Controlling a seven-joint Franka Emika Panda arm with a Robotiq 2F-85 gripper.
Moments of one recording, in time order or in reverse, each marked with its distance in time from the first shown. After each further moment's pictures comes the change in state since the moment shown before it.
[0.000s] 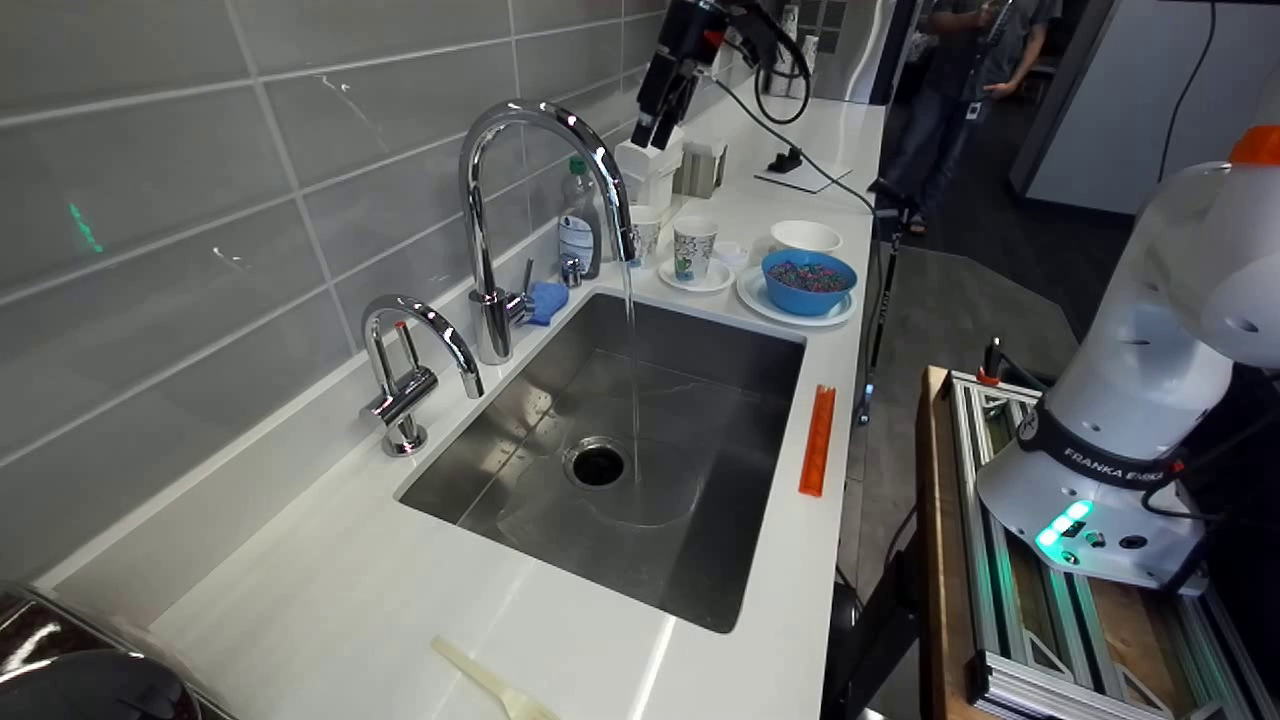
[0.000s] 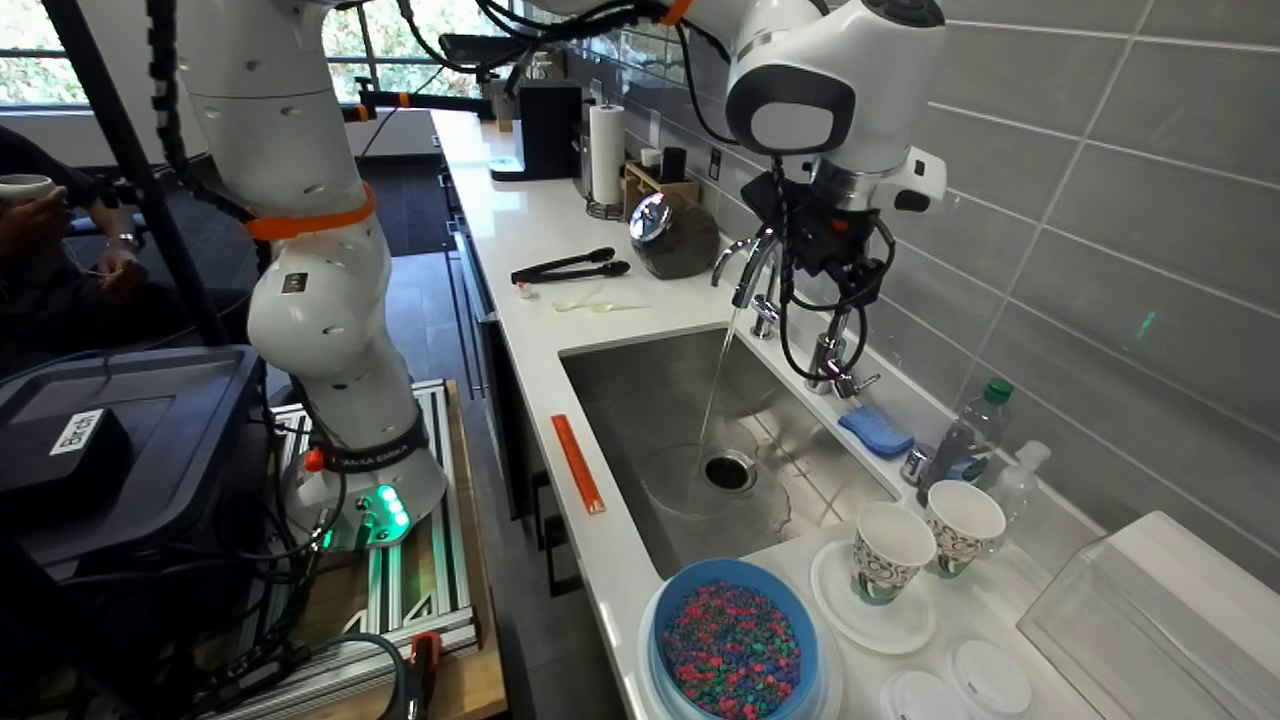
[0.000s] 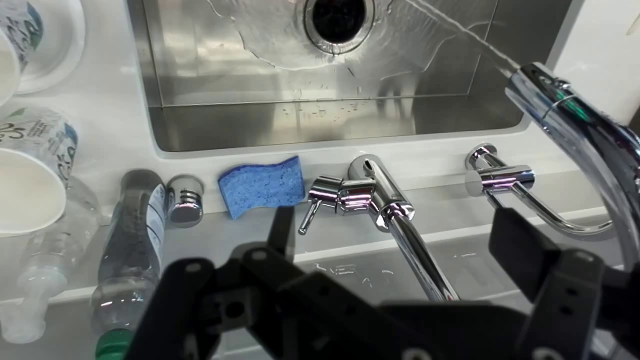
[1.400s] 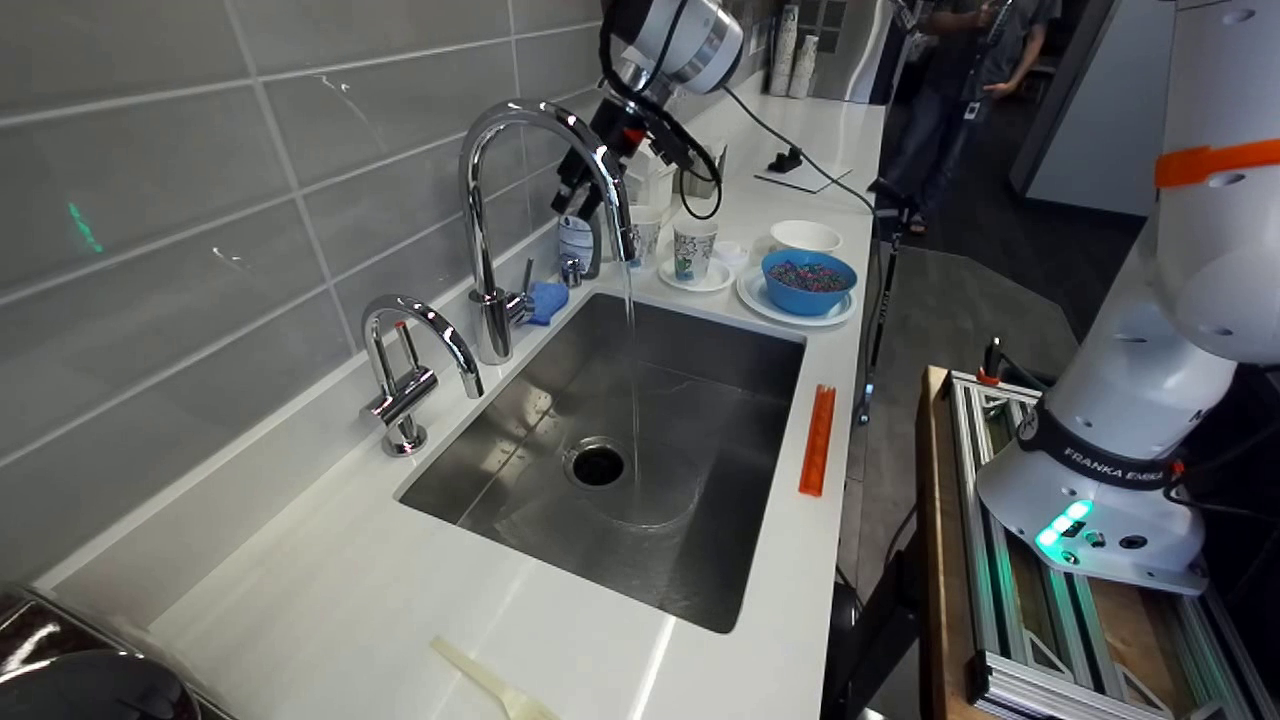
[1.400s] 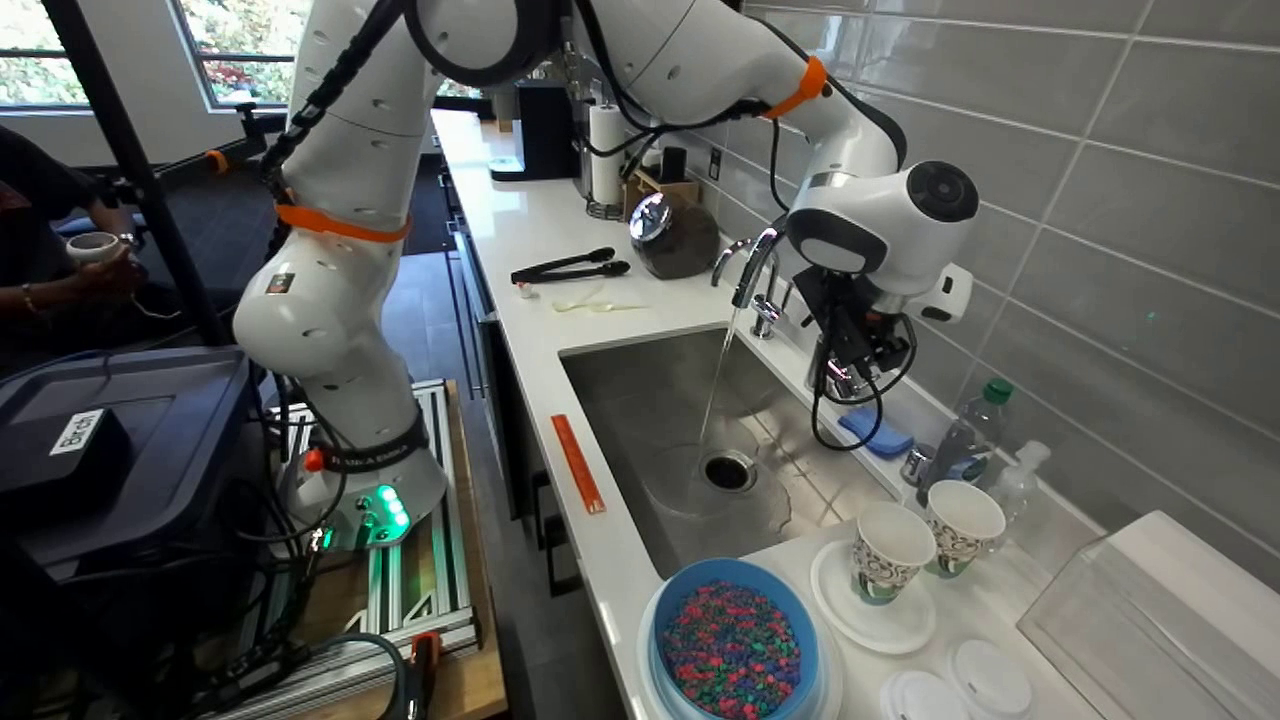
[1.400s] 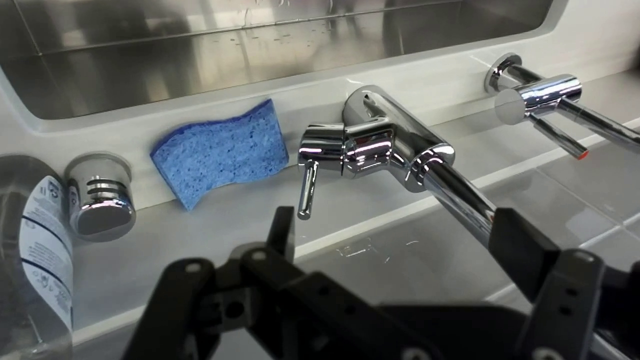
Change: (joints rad) arm -0.127 0.413 0.159 0.234 0.380 0.134 -0.176
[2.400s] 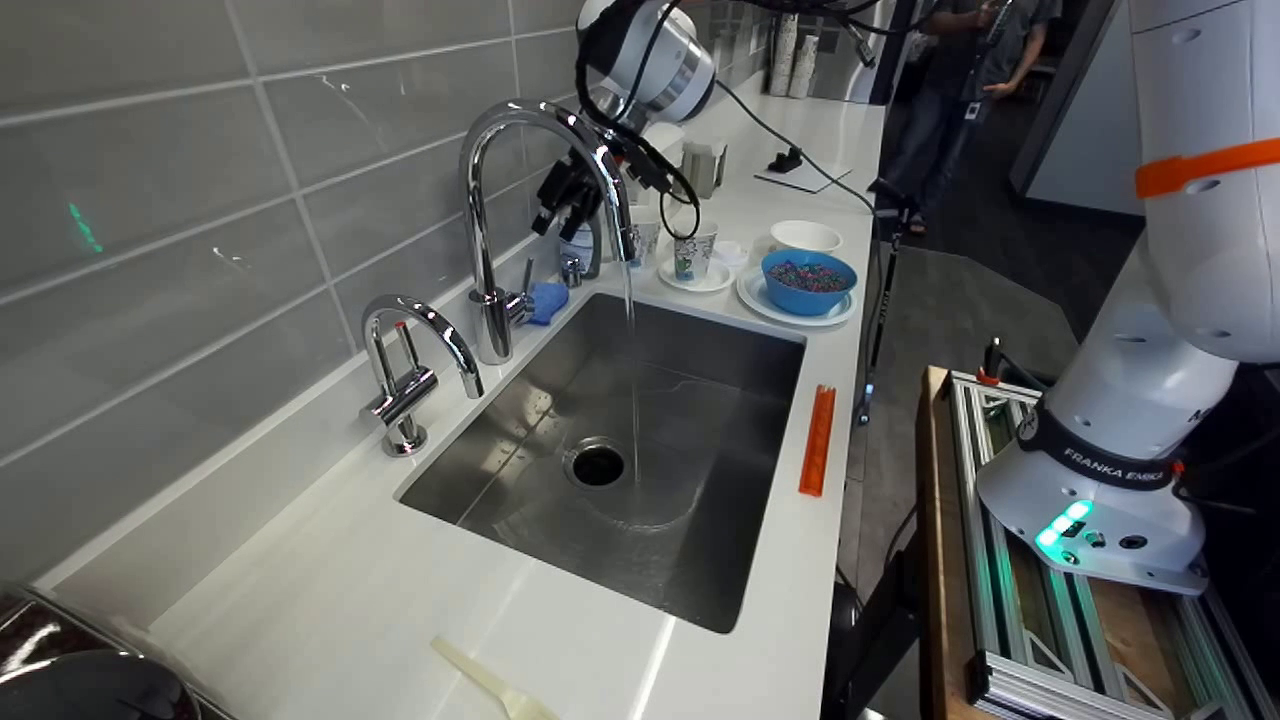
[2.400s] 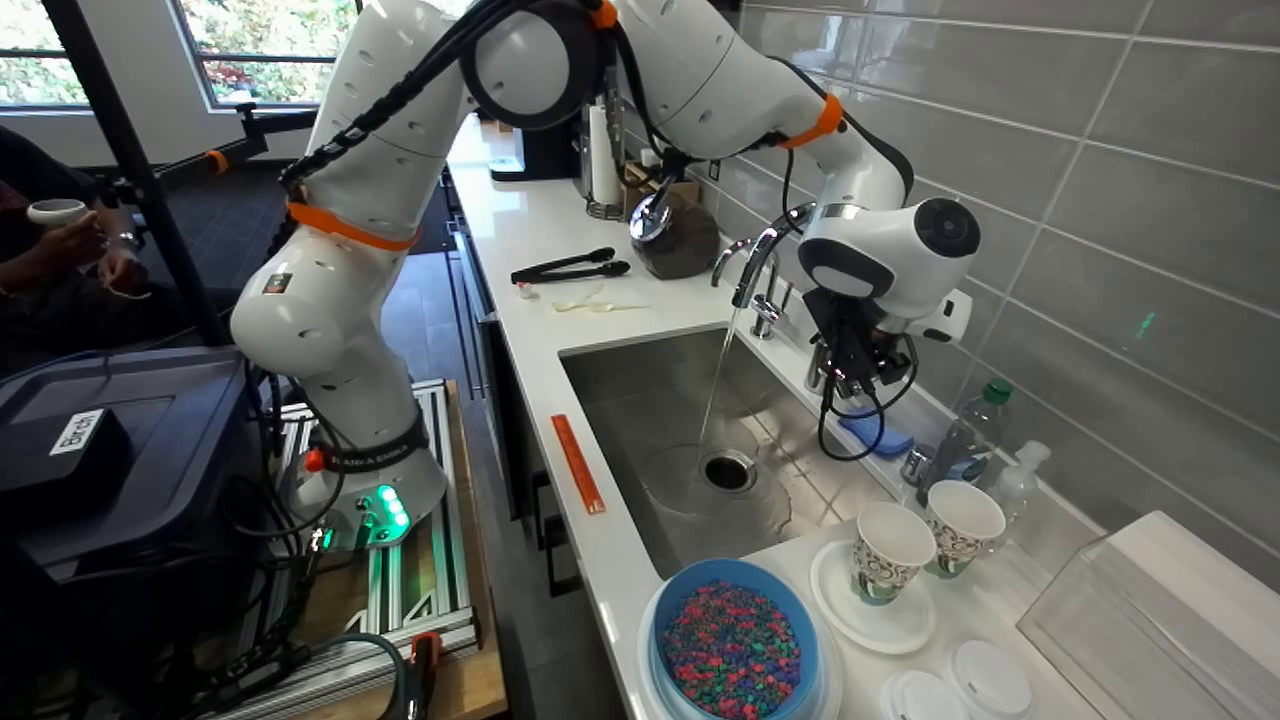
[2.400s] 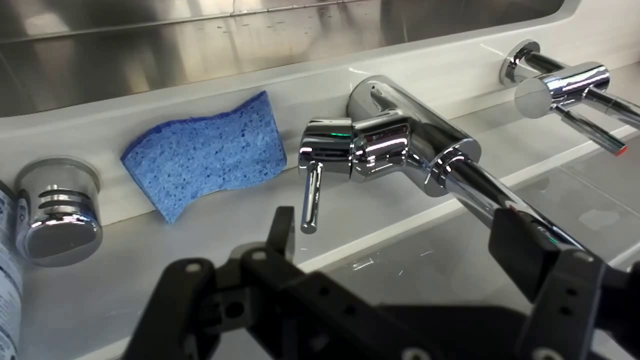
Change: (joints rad) arm -0.024 0.126 0.053 0.103 0.017 0.018 0.003
